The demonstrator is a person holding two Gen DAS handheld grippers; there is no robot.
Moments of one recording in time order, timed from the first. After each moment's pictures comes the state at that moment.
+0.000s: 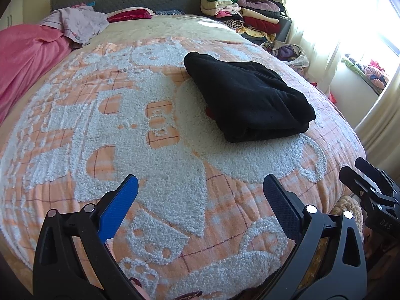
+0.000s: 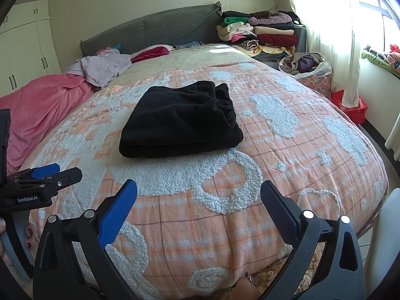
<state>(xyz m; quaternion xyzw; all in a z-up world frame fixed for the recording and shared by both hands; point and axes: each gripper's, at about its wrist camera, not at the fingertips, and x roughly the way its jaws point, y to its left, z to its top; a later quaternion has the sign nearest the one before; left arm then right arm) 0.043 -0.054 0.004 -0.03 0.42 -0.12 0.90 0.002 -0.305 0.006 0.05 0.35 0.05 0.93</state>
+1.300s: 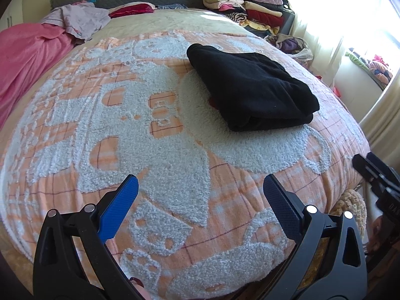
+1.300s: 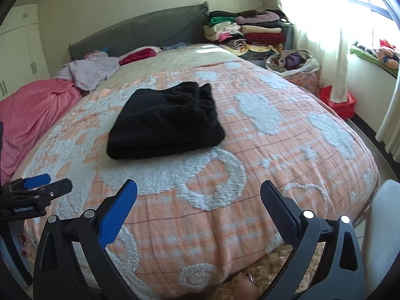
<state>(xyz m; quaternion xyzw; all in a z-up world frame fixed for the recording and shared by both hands) 0.040 -0.054 0.001 -0.01 0.44 -0.11 0.89 -0.008 -0.326 0.009 0.07 0.35 0.00 0.94</state>
